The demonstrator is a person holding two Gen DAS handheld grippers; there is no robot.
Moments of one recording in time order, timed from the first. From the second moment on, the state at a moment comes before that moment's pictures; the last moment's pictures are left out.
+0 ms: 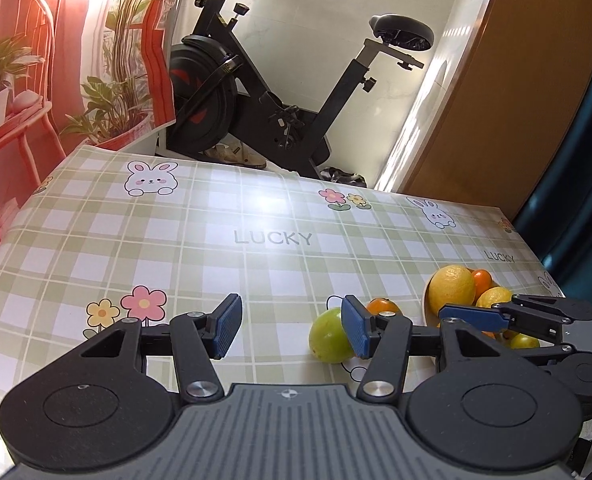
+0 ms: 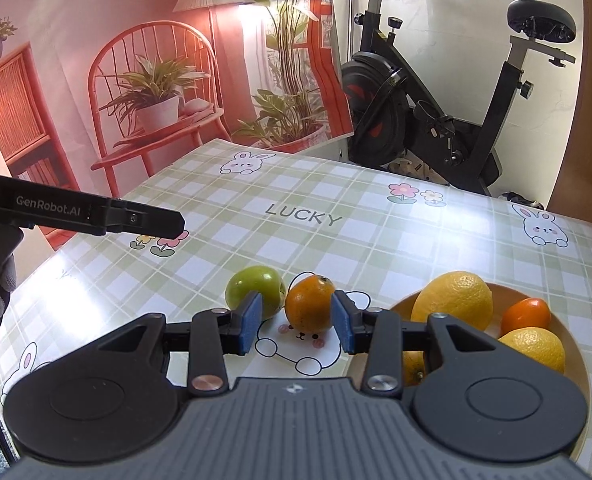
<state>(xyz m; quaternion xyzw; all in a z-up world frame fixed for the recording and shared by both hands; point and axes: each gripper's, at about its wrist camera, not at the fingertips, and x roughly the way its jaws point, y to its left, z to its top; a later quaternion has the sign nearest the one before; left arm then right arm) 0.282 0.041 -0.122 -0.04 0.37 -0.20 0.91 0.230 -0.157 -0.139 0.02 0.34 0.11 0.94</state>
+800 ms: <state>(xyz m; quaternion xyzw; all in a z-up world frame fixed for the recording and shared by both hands) 0.338 0.018 -0.183 -0.11 0.43 -0.28 0.85 0.246 -0.132 -0.174 0.01 0.38 0.14 0.91</state>
